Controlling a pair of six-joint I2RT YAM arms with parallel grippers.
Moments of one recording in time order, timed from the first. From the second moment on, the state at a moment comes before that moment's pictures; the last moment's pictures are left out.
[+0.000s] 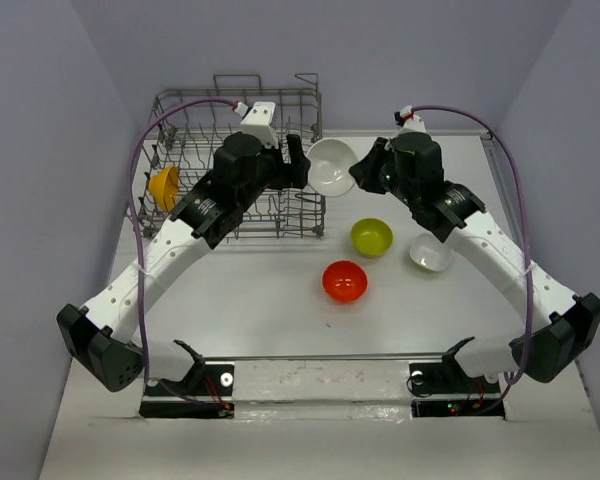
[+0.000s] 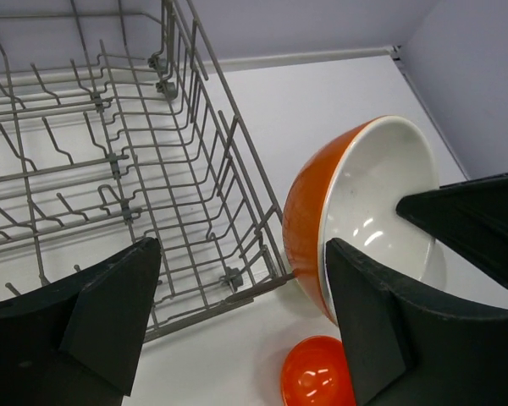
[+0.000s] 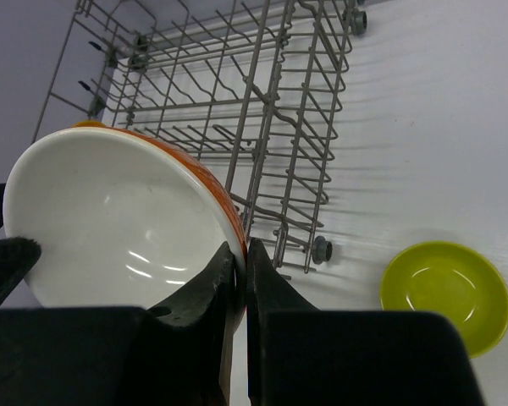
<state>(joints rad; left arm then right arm) -0.66 1.31 1.42 -0.33 -0.18 -0.34 0.56 1.35 1.41 -0.38 0.16 0.60</state>
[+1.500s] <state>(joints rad) -0.67 1.39 1.44 -0.41 -0.36 -0.33 0.73 1.52 1.62 -0.46 0.37 0.45</state>
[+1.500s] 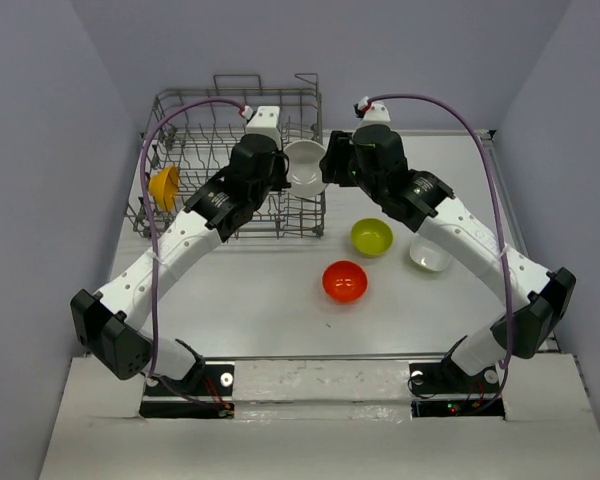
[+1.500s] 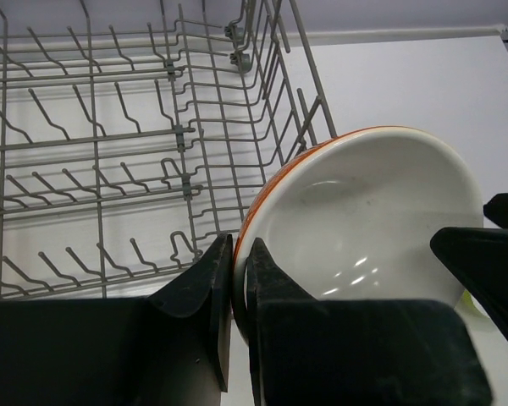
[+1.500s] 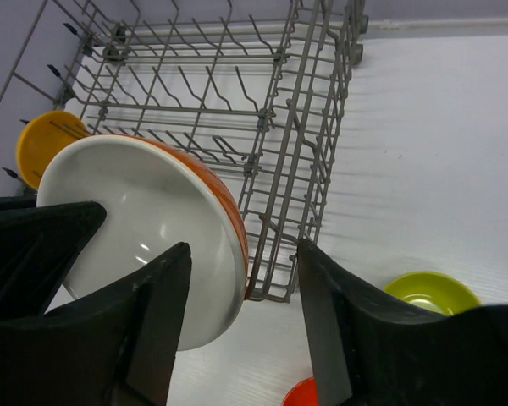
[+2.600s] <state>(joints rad) -0.21 2.27 2.29 0.13 -1.03 0.34 0.73 1.08 1.21 -0.52 0.54 0.44</state>
